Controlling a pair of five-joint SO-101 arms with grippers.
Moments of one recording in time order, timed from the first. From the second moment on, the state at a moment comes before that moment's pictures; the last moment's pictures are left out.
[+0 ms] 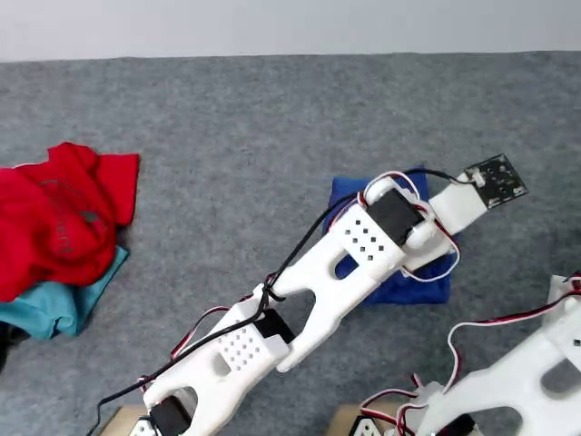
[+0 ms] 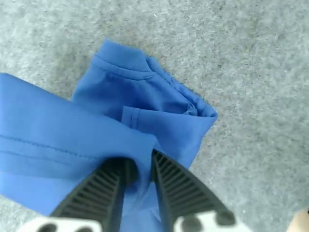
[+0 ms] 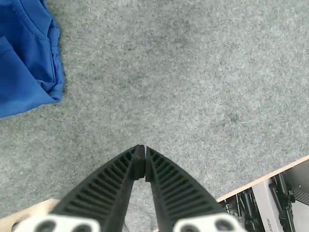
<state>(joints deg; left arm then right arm) 49.9 51.1 -69.2 97.6 -4.6 48.9 -35.2 6.3 100.5 34.4</state>
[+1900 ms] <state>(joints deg) 5.4 14.0 -48.0 99.4 -4.1 10.3 -19.8 12.3 83.4 22.2</state>
